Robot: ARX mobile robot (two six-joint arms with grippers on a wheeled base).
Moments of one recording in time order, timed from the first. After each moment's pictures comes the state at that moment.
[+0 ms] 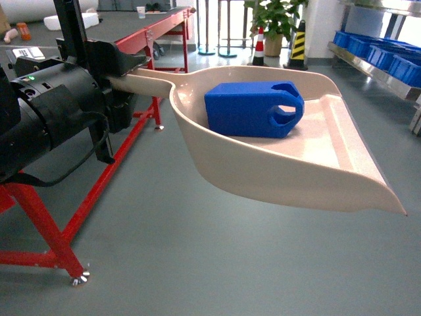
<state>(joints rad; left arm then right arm) -0.26 1.91 0.75 1.28 0.11 -1.49 0.07 1.04 0.30 0.85 0.27 -0.13</state>
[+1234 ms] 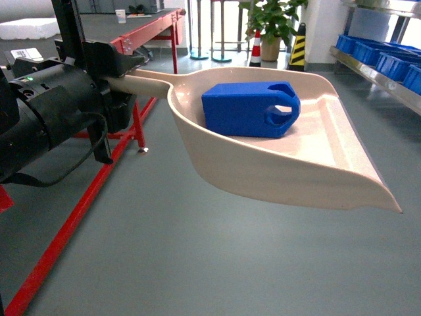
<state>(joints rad) -0.26 1.91 0.75 1.27 0.11 -1.49 0.07 1.04 0.30 0.85 0.27 -0.13</state>
